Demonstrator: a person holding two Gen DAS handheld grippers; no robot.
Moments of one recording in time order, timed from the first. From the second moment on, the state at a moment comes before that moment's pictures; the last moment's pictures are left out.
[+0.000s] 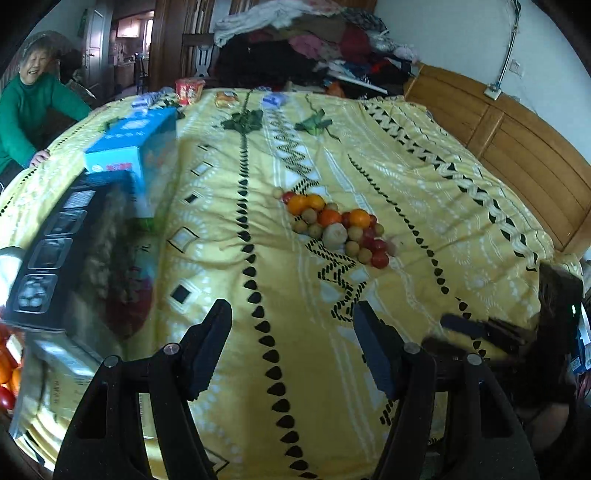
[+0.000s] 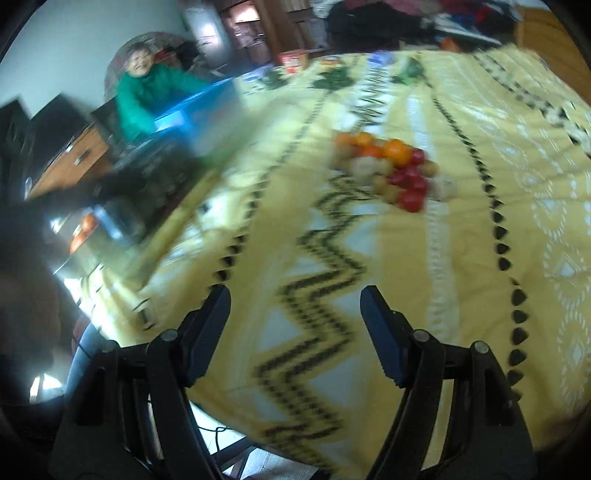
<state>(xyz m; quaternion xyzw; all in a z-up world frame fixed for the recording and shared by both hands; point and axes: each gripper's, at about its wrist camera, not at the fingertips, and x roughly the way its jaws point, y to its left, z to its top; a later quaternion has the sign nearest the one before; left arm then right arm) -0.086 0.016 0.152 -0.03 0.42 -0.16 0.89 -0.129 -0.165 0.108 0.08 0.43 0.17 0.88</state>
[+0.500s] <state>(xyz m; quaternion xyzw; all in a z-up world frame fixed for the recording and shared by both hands) -0.002 -0.014 0.108 -0.03 0.45 -0.15 0.88 0.006 -0.214 0.047 0.09 0.46 0.12 0.87</state>
